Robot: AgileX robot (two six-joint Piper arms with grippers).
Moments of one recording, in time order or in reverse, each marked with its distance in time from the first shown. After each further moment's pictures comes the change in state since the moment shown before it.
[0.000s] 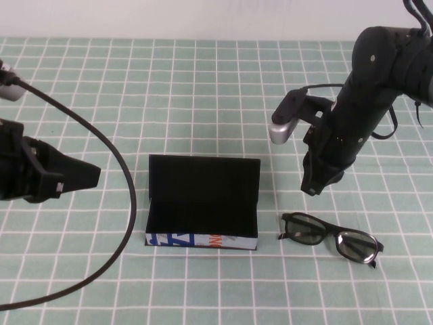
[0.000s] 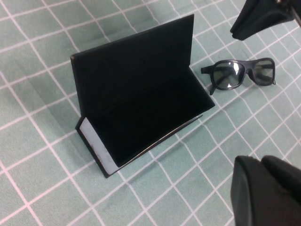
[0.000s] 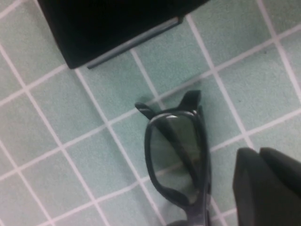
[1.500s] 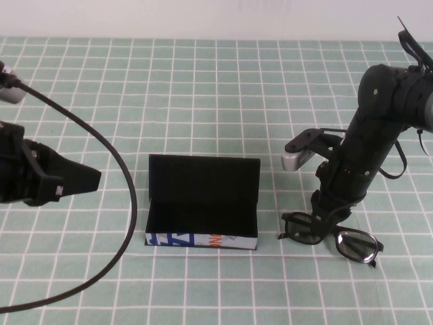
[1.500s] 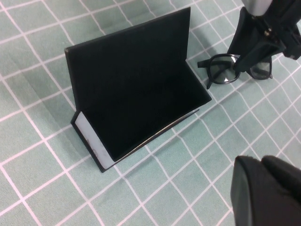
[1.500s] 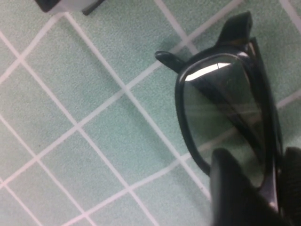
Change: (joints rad) right arm -0.047 0.051 0.137 0.048 0.002 0.089; left arm 0.000 0.000 0.000 0.006 0.015 -0.006
